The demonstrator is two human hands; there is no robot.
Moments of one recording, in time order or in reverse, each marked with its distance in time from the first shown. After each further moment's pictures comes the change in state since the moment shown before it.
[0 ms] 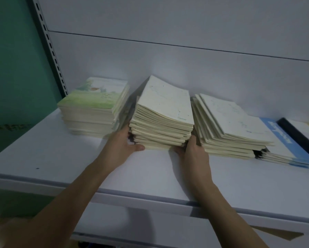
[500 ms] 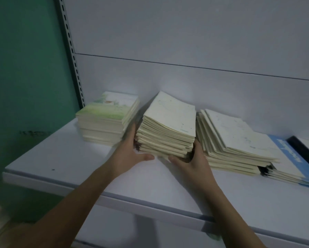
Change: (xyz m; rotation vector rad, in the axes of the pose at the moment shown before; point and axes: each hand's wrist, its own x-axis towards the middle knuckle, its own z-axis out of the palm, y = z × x) left_hand 0.003 -0.003 -0.001 -0.141 -0.025 -0.018; right_hand 0.008 -0.006 -0.015 0.645 -0.191 0.059
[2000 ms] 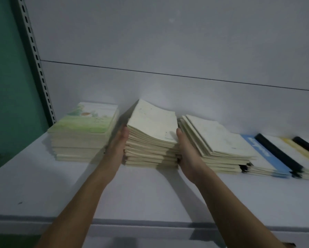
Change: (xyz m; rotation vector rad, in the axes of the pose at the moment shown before) left_hand 0.027 0.025 0.003 -0.490 0.059 0.041; right_hand 0.043 -0.038 0.002 0.362 -0.030 0.332
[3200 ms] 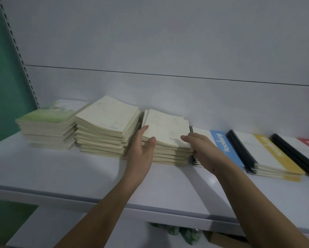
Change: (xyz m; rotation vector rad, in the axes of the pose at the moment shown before) left_hand -0.048 -0.002 0.233 0.357 0.221 0.100; right_hand -0.022 -0.027 -0.221 -0.297 0.009 0.032
